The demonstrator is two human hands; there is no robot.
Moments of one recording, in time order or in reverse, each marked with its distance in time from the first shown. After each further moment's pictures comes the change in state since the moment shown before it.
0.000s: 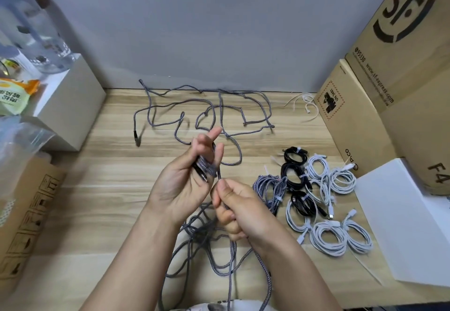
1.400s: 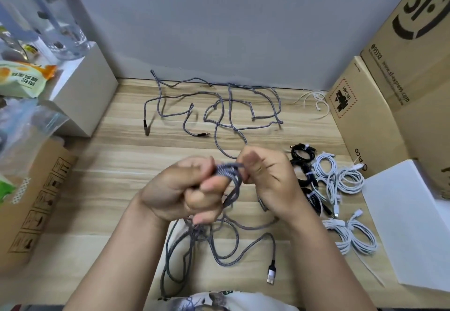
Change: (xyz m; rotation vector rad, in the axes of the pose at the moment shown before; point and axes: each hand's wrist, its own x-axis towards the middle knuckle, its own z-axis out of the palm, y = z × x) left_hand -0.029 0.002 0.017 0.427 -0.669 -0.457; right_hand 0.001 -0.026 -0.020 -0.393 0.070 -0.654
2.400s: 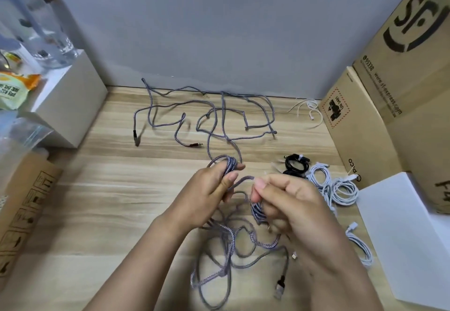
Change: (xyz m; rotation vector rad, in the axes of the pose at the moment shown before) left_hand 0.017 -0.037 -0.059 1.286 0.909 0.080; right_hand -0.024 -0.039 -0.024 0.284 0.104 0.495
